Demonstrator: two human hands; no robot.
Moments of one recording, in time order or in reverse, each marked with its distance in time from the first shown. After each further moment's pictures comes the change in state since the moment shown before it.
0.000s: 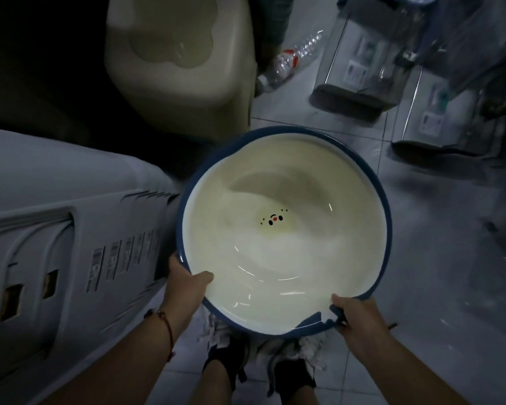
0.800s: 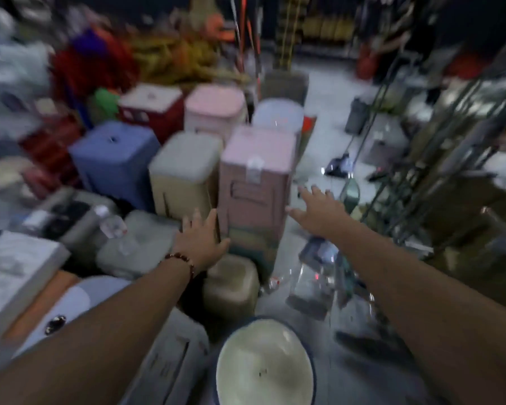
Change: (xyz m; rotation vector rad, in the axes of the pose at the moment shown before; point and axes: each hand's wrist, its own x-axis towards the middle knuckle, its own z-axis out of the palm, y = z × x) left_hand -0.487 0.401 -0.233 0.946 0.482 0.941; right_hand -0.660 -0.343 -0.071 -1.278 0.248 -1.636
